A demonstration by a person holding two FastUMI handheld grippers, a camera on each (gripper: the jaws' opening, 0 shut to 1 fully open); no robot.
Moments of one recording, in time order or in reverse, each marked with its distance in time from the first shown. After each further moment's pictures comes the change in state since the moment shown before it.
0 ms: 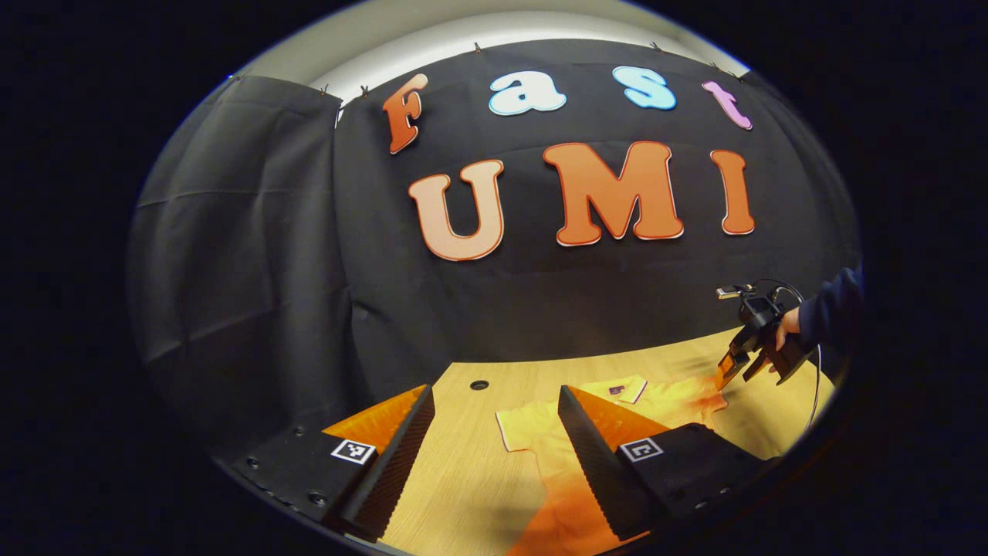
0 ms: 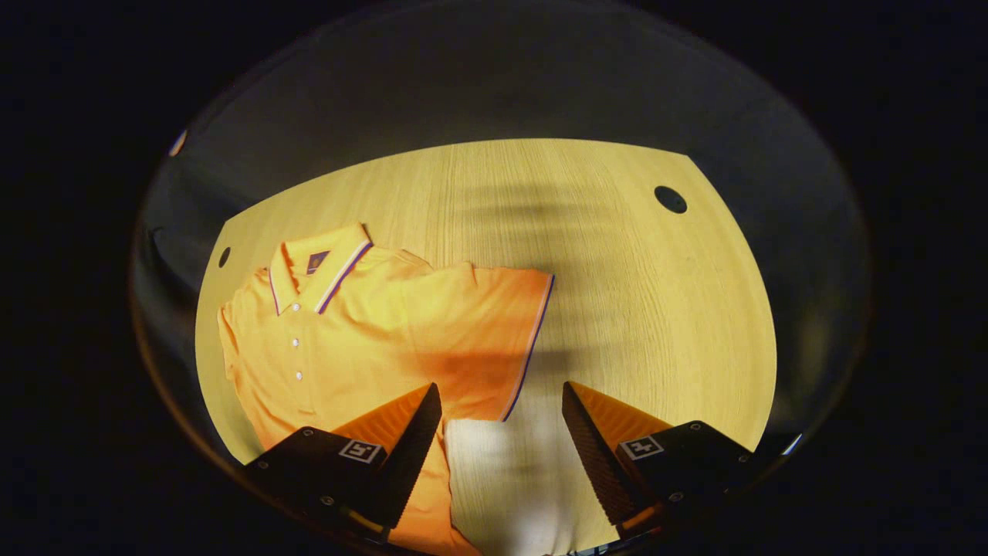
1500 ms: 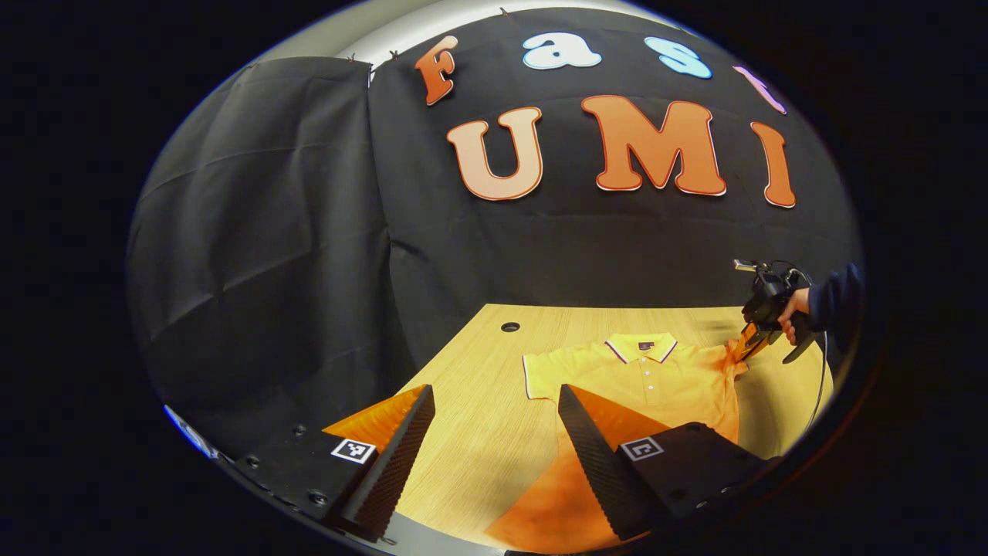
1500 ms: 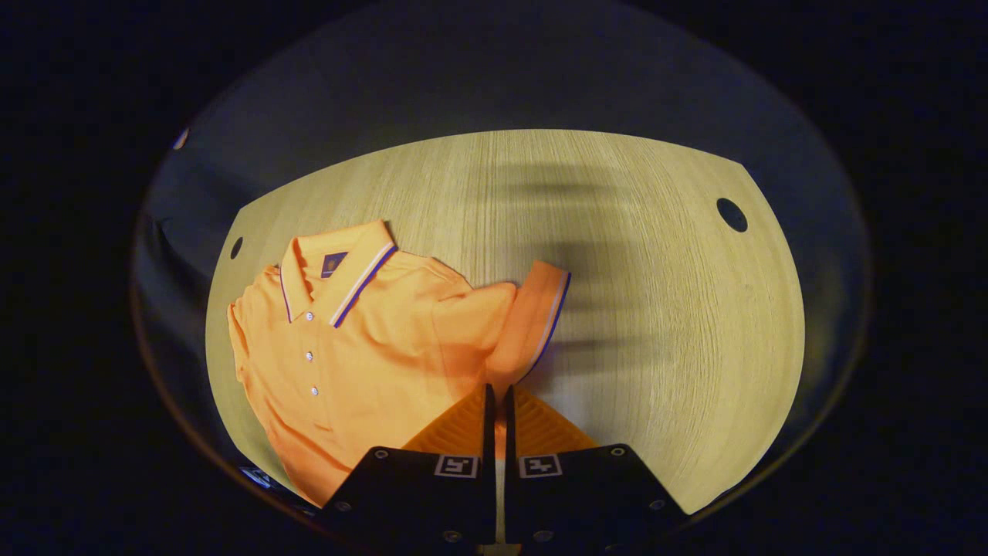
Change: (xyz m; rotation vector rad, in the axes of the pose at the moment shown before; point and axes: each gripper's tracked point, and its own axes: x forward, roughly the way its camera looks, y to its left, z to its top) left arm -0.016 -0.002 -0.055 -0.058 0.186 0.143; right arm 0.009 0.053 0.024 -0.098 0.005 0.113
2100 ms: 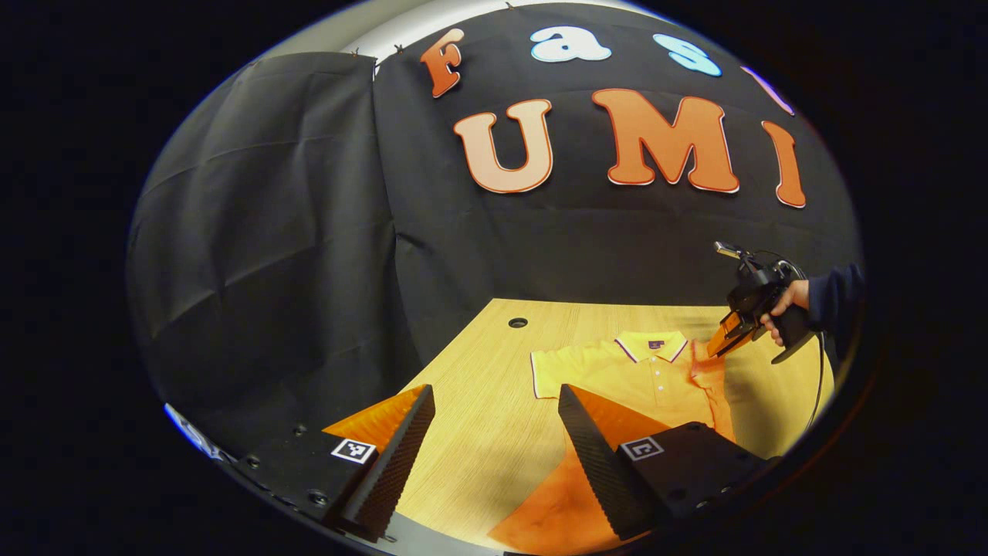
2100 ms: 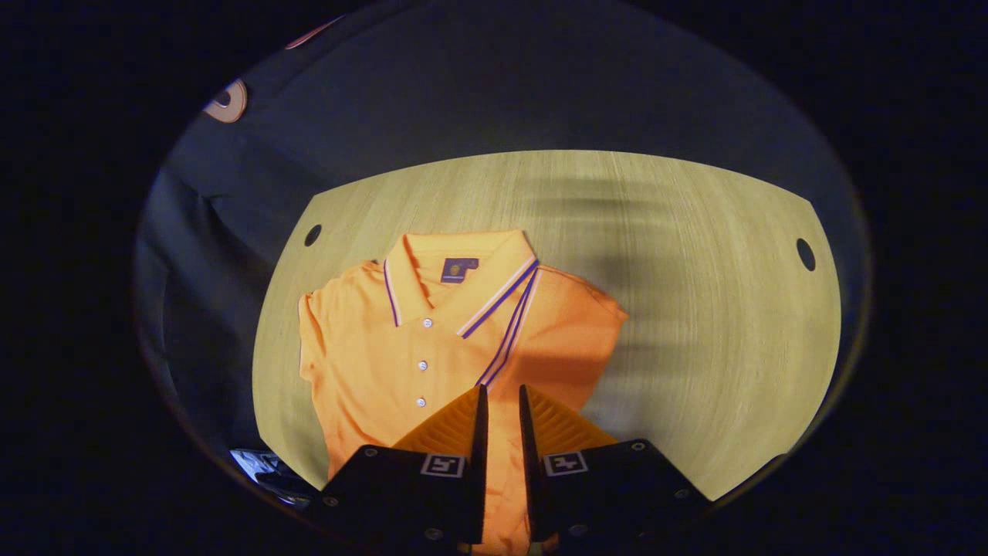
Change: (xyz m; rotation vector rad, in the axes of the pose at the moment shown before) left arm 0.027 0.008 0.001 -0.030 0.034 0.019; right arm -0.008 0.102 0.008 -0.106 -0.027 0.188
